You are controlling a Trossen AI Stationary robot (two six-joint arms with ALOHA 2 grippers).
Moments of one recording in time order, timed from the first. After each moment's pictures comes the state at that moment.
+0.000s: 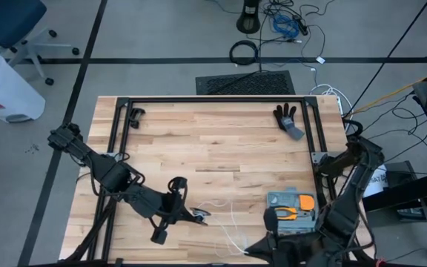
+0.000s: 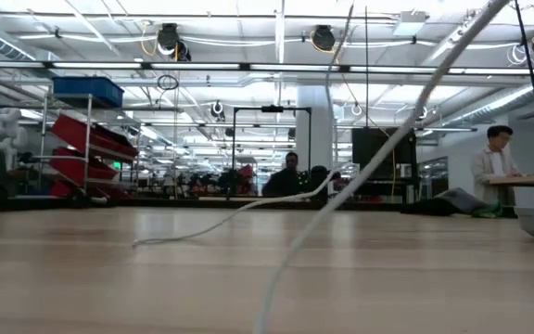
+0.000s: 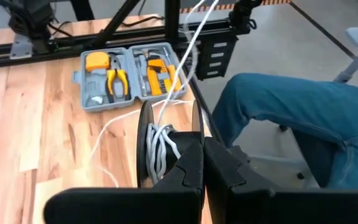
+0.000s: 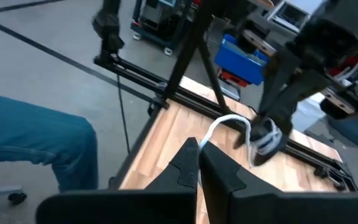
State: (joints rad) left arm -0.59 1.48 1.51 -0.58 -0.18 -0.23; right arm 0.93 1.69 1.69 -0.45 0.75 -0.02
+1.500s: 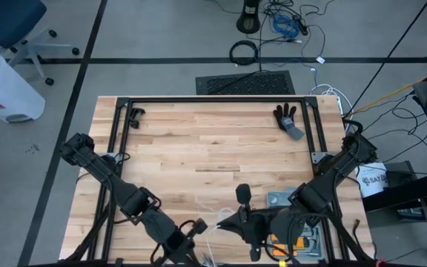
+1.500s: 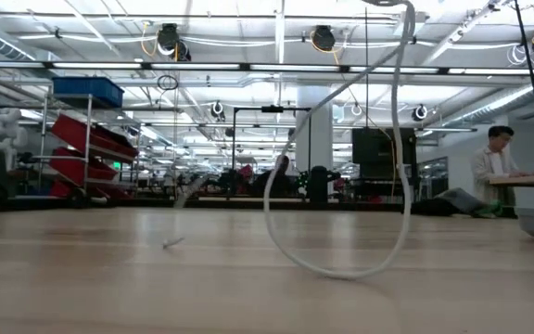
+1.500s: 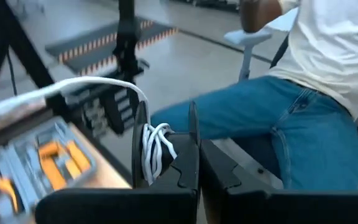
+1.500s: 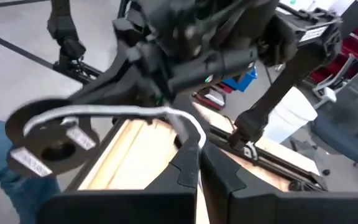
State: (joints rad) left arm -0.65 1.68 1.51 -0.18 0.15 0.13; right arm 0.68 1.70 1.73 -0.37 0.57 -0.18
